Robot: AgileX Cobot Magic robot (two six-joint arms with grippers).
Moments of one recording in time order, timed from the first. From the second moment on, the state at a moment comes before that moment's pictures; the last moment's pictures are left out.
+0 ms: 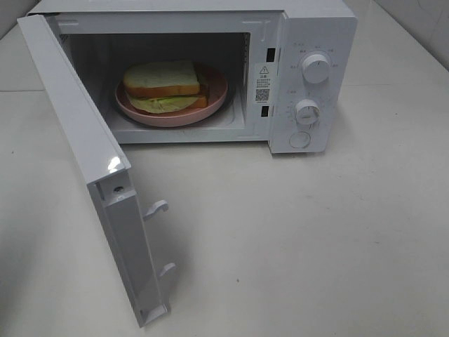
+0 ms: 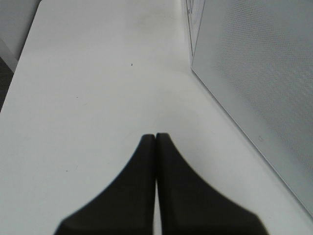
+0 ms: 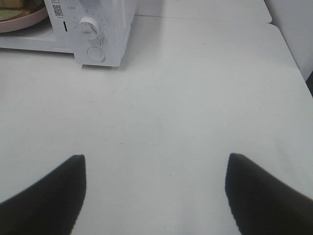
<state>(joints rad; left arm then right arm) 0.00 0.64 -0.56 -0.02 0.61 0.02 0.14 0.00 -0.50 -0.10 1.00 0.05</state>
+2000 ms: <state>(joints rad) -0.19 1.48 -0.39 0.39 -0.74 -0.19 0.14 0.00 -0.50 -0.10 1.00 0.05</state>
